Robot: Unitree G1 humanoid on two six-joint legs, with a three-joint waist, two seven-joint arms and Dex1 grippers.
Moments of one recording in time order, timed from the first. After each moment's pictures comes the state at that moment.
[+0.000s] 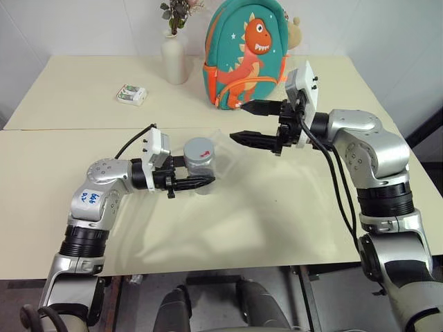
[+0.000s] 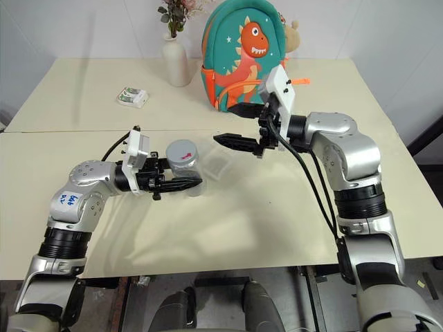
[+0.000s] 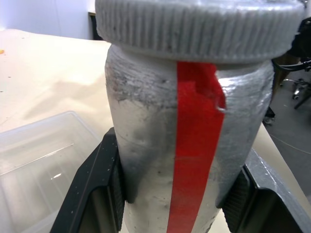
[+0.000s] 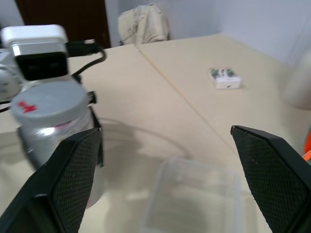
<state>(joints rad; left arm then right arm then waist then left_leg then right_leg) -0.58 0.57 0.00 0.05 -0.48 0.36 -1.15 -0.93 -0.53 0.07 0.05 0.51 0.64 1.04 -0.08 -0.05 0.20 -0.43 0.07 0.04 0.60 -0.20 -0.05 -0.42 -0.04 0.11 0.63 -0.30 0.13</state>
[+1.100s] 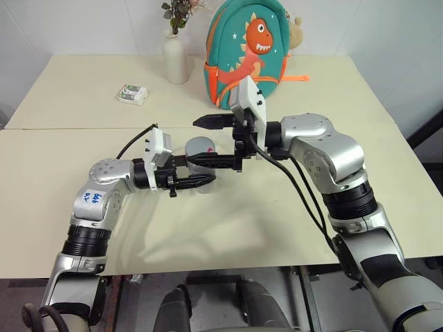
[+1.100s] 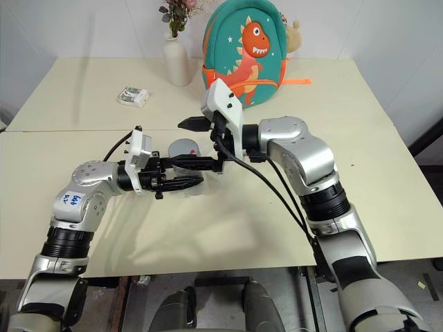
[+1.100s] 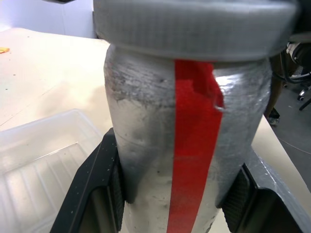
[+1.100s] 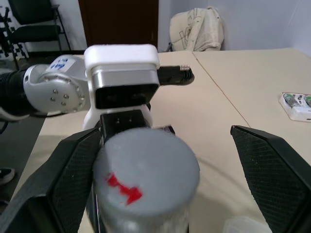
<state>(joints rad) -0.58 0.55 -0.01 0.07 -0.47 0.35 -1.13 -0.99 -0.39 0.23 0.03 0.45 0.60 1.03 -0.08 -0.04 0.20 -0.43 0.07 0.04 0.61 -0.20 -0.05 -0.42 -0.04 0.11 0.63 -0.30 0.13</state>
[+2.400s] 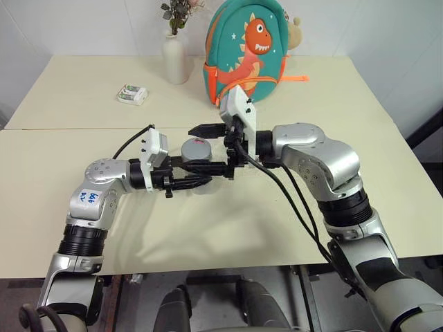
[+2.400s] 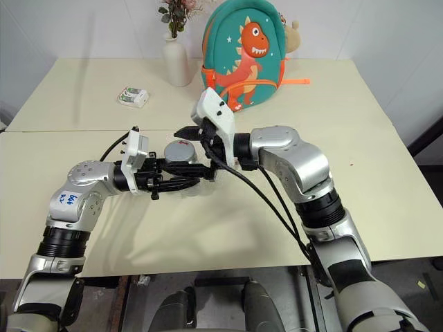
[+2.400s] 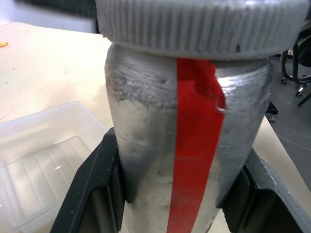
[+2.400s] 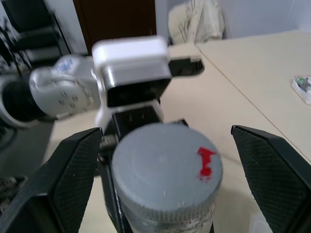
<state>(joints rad) -0.58 0.56 0.00 0.08 -0.47 0.35 -1.15 -0.96 -0.32 0.25 -0.06 0.47 0.74 0.91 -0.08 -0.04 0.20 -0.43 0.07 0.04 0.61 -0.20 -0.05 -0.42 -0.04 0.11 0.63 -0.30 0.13</state>
